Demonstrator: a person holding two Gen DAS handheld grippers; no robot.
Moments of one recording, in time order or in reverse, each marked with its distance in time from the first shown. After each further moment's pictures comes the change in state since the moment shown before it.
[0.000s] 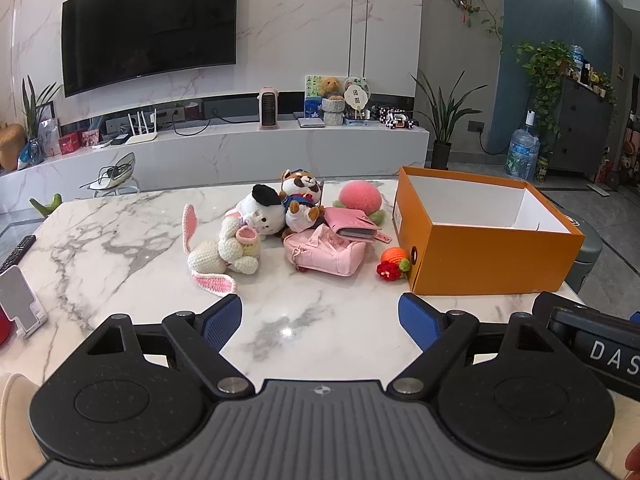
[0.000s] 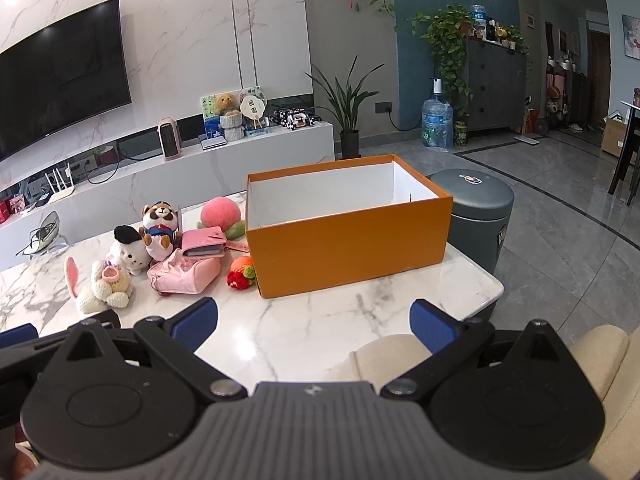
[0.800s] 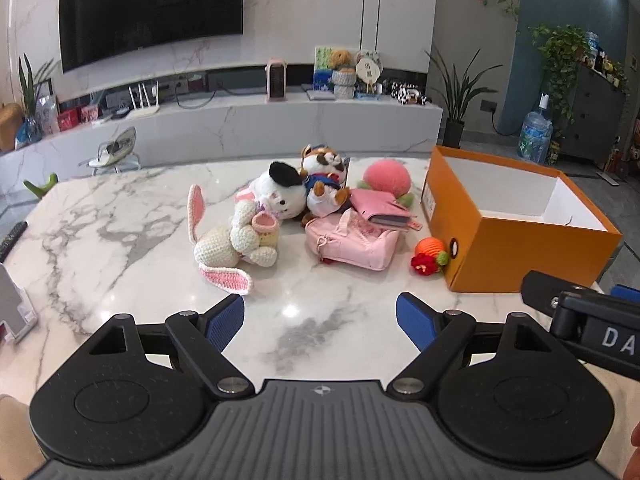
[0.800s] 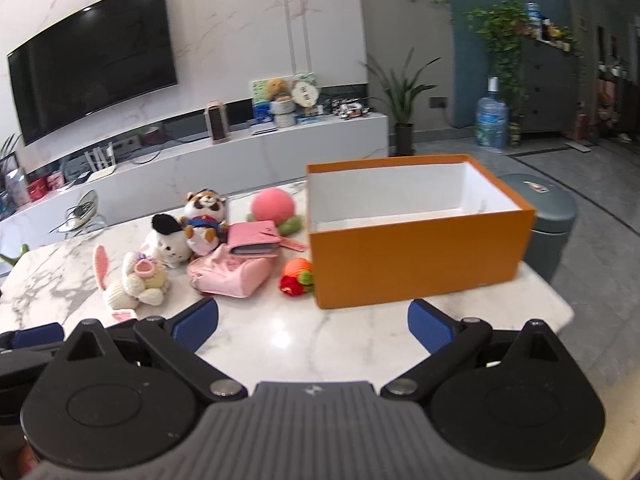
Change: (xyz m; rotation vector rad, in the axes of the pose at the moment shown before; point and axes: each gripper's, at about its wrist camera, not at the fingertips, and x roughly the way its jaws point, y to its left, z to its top) left arm 0.060 0.036 0.014 -0.020 0.094 -0.001; right arm 0.064 0.041 0.018 -0.077 0.043 0.156
